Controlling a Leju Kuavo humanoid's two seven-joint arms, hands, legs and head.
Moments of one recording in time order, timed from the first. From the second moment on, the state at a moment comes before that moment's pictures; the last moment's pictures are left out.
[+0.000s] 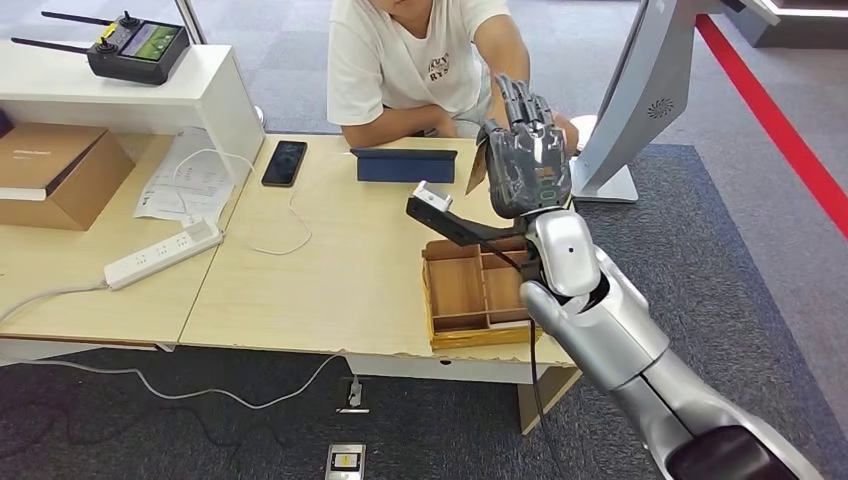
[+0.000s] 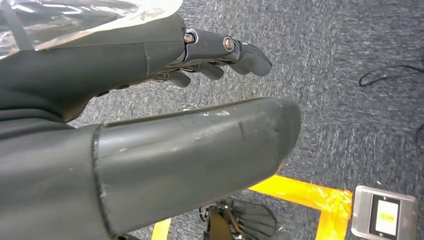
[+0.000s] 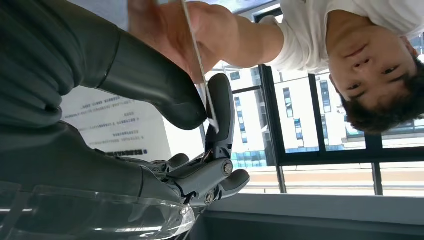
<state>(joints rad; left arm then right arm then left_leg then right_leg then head) -0.17 0.10 -1.12 -0.27 1.16 0.67 -0.14 -0.80 -0.17 0.71 -1.13 1.14 -0.28 0.31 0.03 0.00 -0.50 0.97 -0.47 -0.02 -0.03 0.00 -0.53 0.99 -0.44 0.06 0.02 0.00</state>
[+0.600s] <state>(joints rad) -0.17 0.10 -1.15 -0.28 1.14 0.66 -0.10 -0.98 -0.04 0.84 -0.82 1.15 -0.26 0.30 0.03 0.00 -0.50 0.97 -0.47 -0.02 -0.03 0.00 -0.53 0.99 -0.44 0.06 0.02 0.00</state>
